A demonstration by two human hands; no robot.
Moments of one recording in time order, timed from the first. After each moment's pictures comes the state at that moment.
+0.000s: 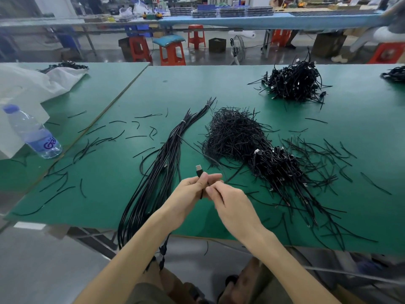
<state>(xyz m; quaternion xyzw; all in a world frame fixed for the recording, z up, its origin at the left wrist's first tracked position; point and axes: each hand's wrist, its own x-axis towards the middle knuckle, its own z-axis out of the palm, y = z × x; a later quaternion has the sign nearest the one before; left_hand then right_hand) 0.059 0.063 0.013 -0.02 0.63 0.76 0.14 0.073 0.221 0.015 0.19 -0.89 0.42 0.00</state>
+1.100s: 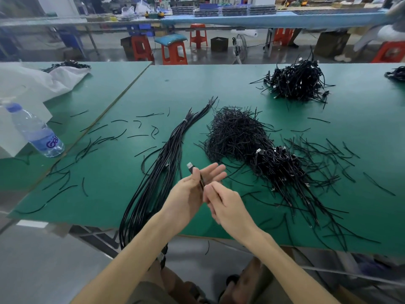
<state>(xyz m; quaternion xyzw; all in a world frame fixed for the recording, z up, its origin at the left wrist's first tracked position) 0.070 0.065 0.019 0.00 0.47 0.87 0.14 0.075 0.210 0.006 0.21 -0.76 0.62 -0.08</state>
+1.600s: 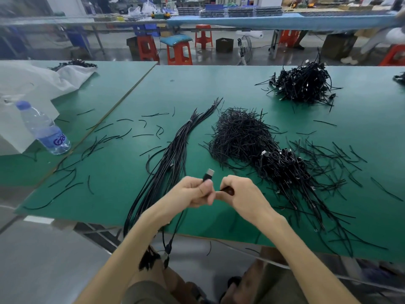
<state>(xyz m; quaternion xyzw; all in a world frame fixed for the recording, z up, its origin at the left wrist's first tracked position) 0.079 0.041 0.051 0.11 0.72 0.66 0.16 0.034 0.236 0.017 0.22 -0.91 0.36 -0.05</state>
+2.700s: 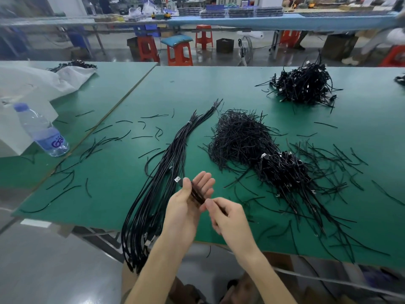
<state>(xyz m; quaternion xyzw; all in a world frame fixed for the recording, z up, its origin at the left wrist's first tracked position) 0.088 0.077 0.013 -0.14 0.38 0.91 -0.02 0.096 0.202 0.006 0.08 -0.72 0.69 -0.10</state>
